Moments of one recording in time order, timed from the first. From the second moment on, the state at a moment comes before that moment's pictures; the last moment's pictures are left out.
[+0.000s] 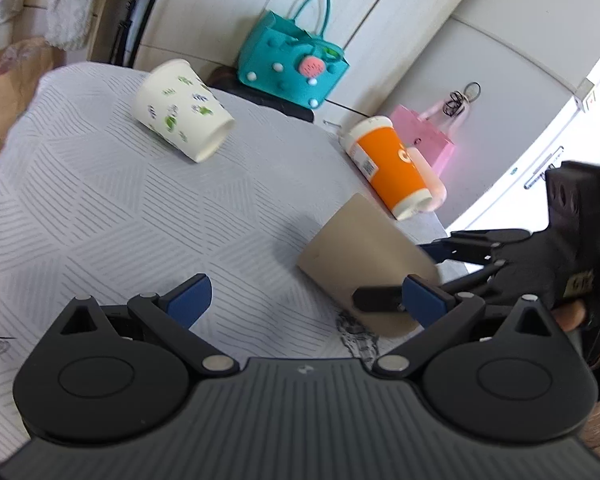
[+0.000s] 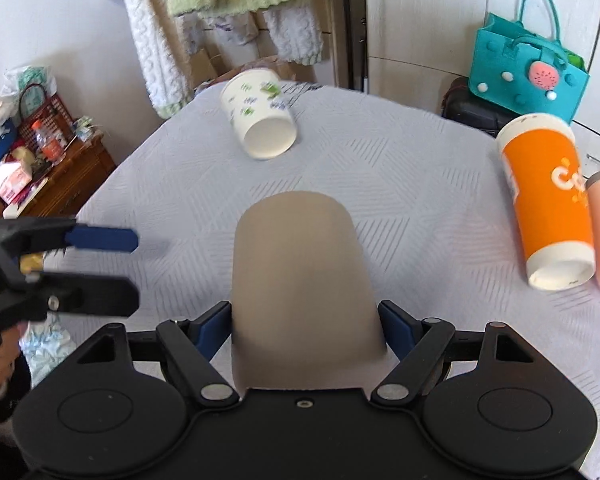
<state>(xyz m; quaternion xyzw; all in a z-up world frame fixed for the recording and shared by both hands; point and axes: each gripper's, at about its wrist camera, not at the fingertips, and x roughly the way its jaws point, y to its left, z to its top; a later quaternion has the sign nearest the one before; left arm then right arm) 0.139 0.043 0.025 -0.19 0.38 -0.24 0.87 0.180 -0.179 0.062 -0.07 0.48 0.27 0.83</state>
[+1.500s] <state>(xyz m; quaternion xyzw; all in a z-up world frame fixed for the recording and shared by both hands) 0.174 -0.029 0.008 -0.24 0.42 -0.28 0.83 0.189 -0.195 0.060 -0.15 0.46 0.41 0.78</state>
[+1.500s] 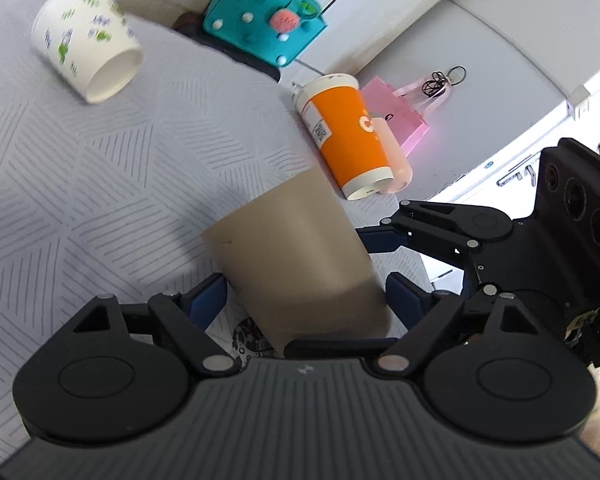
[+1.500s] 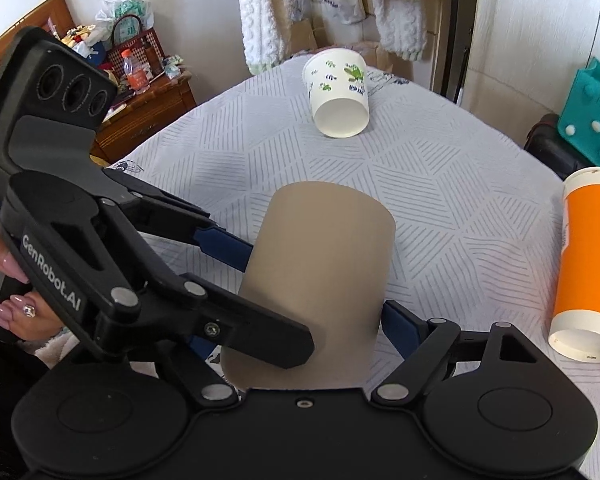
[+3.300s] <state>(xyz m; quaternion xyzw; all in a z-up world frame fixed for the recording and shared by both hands) 0.192 -0.034 0.042 -0.03 0.21 -0.25 0.94 0.197 -0.185 0.029 -0.20 0.16 0.30 0.92</state>
